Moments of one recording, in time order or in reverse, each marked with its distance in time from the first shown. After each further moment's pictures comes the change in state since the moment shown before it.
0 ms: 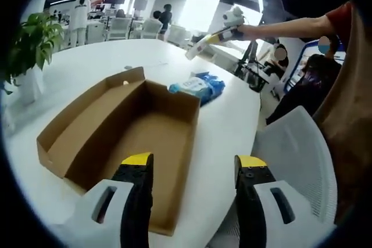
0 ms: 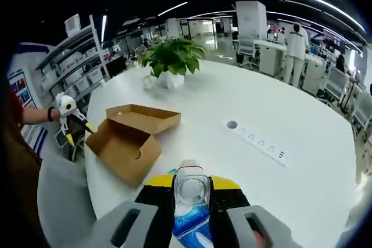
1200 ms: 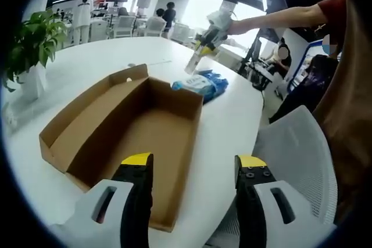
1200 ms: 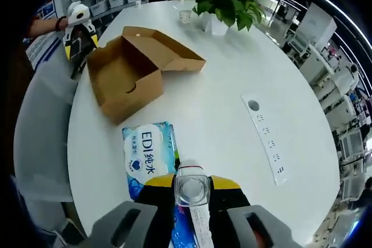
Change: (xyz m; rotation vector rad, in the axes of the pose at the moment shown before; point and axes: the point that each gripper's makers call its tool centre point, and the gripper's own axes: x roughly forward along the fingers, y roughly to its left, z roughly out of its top) left arm -0.002 0.004 -0.005 -0.011 0.018 0.026; right arm 0.051 -0.012 -0.042 -0.453 0.379 0.048
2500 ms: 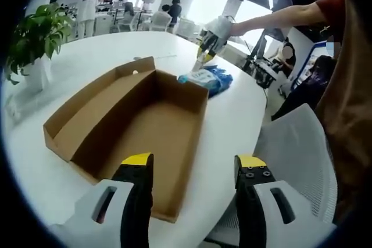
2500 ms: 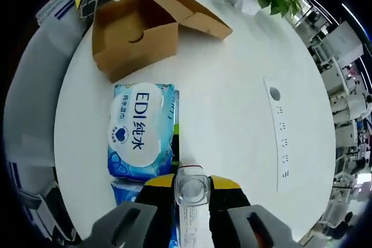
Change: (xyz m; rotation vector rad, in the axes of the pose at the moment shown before) left arm -0.006 0.007 -0.011 -0.026 0.033 0.027; right arm 0.039 0.001 -0.032 -0.200 0.184 0.024
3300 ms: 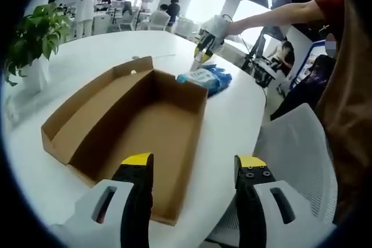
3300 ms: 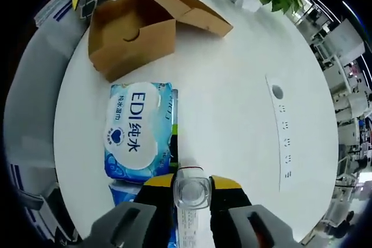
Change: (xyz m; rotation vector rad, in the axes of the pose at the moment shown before) left arm 0.004 -0.001 0.002 0.003 0.007 -0.009; right arm 0.006 -0.005 0.001 0.019 0.004 0.015
